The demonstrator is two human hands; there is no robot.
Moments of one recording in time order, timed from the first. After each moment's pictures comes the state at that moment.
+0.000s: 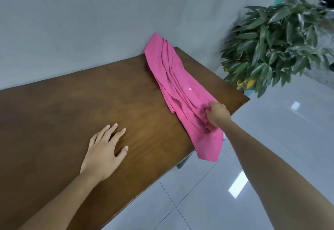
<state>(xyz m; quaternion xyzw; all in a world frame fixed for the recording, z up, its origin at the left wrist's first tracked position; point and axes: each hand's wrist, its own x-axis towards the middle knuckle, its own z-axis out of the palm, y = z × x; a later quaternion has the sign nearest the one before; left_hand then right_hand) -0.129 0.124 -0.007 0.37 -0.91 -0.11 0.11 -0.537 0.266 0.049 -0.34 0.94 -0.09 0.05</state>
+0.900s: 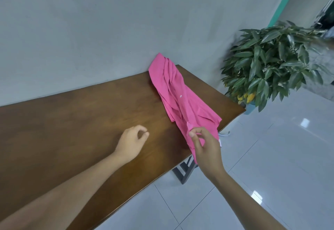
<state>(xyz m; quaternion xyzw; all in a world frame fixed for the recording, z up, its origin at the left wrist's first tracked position) -0.190 0.149 0.046 0.36 -0.84 -0.35 0.19 -0.349 0.354 0.097 -0.39 0.77 -0.51 0.06</state>
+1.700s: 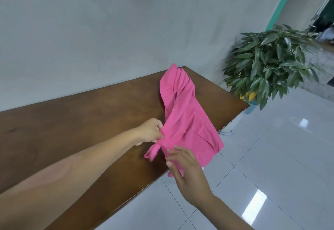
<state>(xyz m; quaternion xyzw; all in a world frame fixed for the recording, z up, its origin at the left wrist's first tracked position) -0.137 0.152 0.111 0.30 -0.81 -0.50 0.02 -0.185 0.373 0.072 -0.57 0.72 -0.40 0.01</state>
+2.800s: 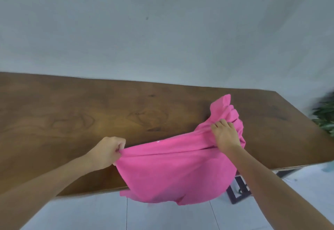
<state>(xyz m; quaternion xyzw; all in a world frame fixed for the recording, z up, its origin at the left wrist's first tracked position) 0.418 0.164 0.065 0.48 -0.80 -0.32 0.16 -0.025 0.195 0.090 -0.69 0.70 0.03 -0.20</state>
